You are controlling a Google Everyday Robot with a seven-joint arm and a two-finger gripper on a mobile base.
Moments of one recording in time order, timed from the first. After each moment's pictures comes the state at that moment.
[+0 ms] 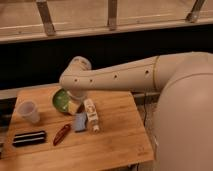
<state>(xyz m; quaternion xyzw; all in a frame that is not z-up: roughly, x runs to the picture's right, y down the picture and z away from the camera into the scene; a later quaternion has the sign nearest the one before) -0.144 0.068 0.728 0.02 -0.24 -0.94 0.23</state>
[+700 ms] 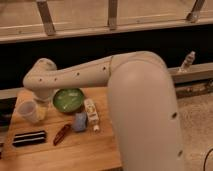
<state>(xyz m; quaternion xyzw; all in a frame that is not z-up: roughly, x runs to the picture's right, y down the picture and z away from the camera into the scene) -0.322 0.091 0.716 0.14 -0.28 -0.95 0.07</state>
